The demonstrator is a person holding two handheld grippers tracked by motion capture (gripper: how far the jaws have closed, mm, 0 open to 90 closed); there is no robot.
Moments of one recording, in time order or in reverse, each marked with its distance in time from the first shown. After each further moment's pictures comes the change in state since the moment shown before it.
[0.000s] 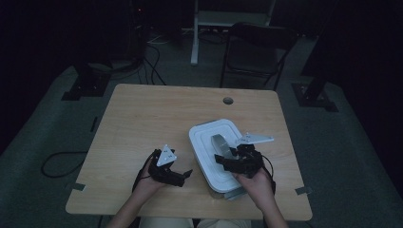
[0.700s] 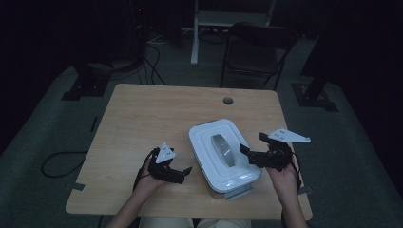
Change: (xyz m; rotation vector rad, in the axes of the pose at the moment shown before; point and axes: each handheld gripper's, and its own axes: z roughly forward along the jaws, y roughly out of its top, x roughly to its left) left arm 0.005 0.000 0.004 -0.008 0.010 -0.047; right arm -0.058 -0.008 -0.047 -0.211 -0.155 -0.036
